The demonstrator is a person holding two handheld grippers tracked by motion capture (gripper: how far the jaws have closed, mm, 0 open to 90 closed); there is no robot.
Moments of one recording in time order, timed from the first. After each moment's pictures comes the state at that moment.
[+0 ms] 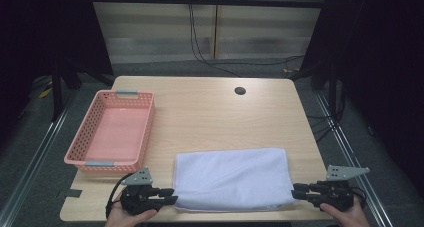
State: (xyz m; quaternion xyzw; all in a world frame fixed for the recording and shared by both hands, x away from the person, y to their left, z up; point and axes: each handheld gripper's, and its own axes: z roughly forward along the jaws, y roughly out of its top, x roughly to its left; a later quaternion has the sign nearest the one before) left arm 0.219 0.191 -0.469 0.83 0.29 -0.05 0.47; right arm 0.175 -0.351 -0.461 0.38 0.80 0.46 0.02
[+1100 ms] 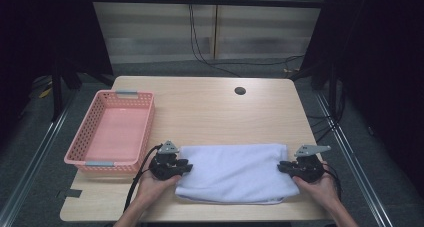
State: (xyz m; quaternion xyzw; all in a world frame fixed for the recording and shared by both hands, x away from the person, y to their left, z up) left arm 0.308 0.129 -0.500 0.85 0.33 0.03 0.41; right arm 0.256 -0.322 -0.496 0.42 0.83 0.35 0.13
